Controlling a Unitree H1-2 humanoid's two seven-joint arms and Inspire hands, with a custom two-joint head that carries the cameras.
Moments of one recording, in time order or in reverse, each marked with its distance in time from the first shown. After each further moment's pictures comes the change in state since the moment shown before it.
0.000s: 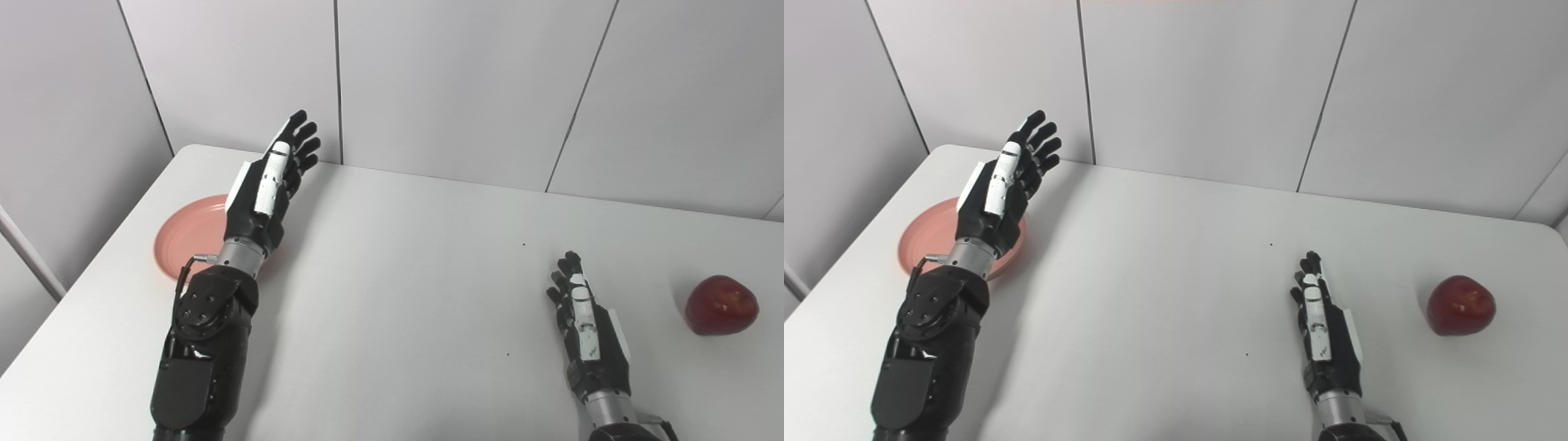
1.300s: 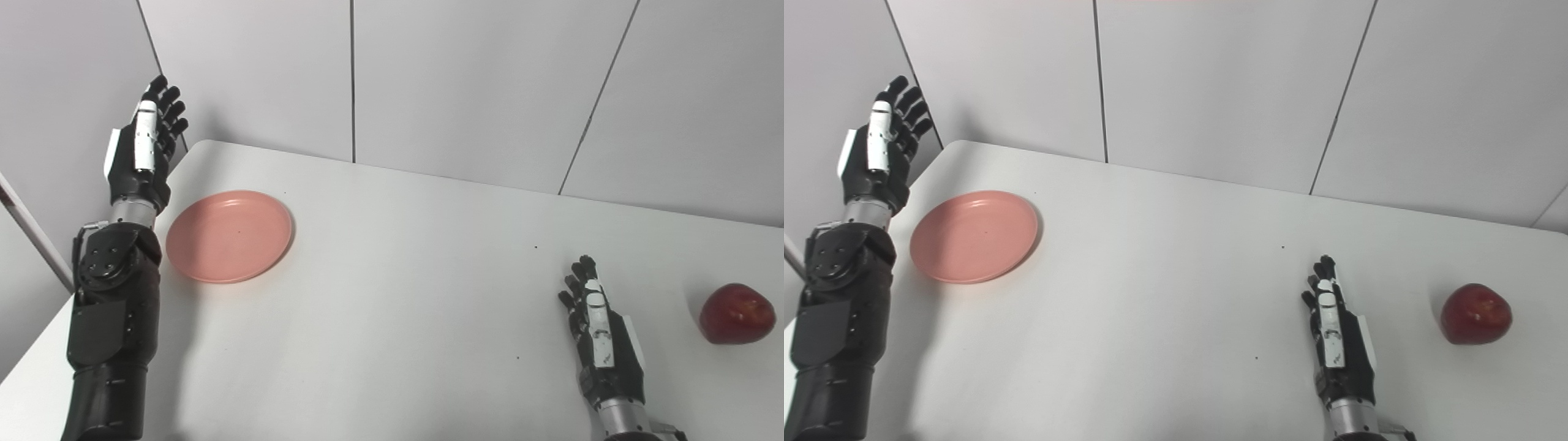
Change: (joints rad) left arm -0.081 0.230 0.217 0.257 -0.084 -0.107 0.047; right arm 0.003 -0.006 -0.009 0.010 0.003 -0.023 0.013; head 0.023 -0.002
